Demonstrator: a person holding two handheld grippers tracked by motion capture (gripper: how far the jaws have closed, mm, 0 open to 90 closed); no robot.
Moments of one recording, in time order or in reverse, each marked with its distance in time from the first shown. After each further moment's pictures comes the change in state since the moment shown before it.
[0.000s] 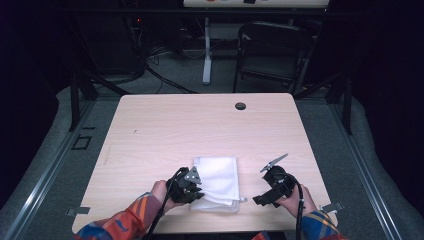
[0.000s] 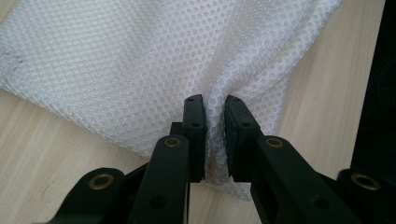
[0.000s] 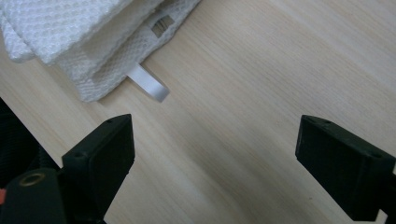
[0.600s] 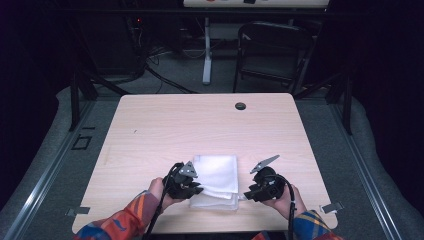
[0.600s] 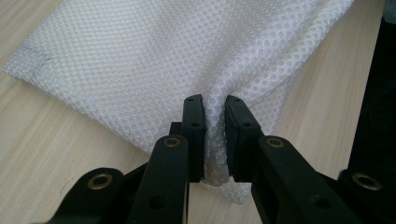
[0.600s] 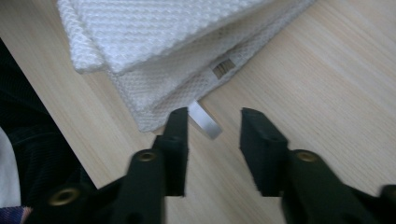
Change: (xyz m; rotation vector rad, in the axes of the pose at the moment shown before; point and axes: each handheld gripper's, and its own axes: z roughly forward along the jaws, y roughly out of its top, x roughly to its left) left arm 0.008 0.000 -0.010 -0.058 0.006 -0.060; right arm 0.025 0.015 0.003 -0.067 0.048 -0.104
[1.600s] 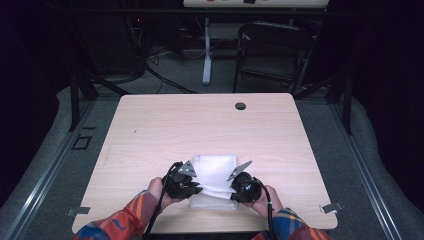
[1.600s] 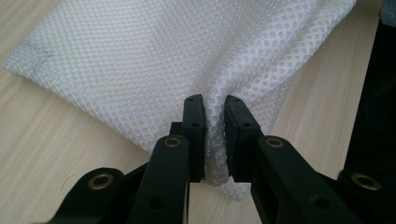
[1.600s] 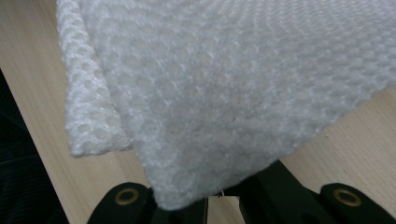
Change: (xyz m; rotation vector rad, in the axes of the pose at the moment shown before) left arm 0.001 -0.001 -0.003 -0.002 -0.003 -0.013; right arm 0.026 0.022 0.054 0.017 0.006 -0.144
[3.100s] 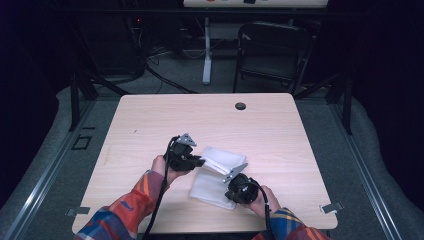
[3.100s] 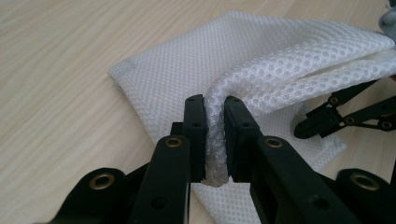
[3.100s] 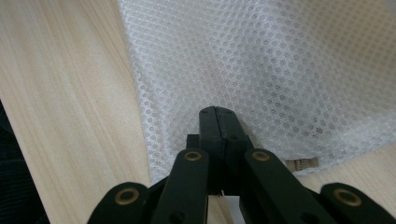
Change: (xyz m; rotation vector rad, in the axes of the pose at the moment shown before) left arm 0.047 0.047 -0.013 -0.118 0.070 -0.146; right arm 0.006 0.003 0.006 -0.013 -0.026 -0.051
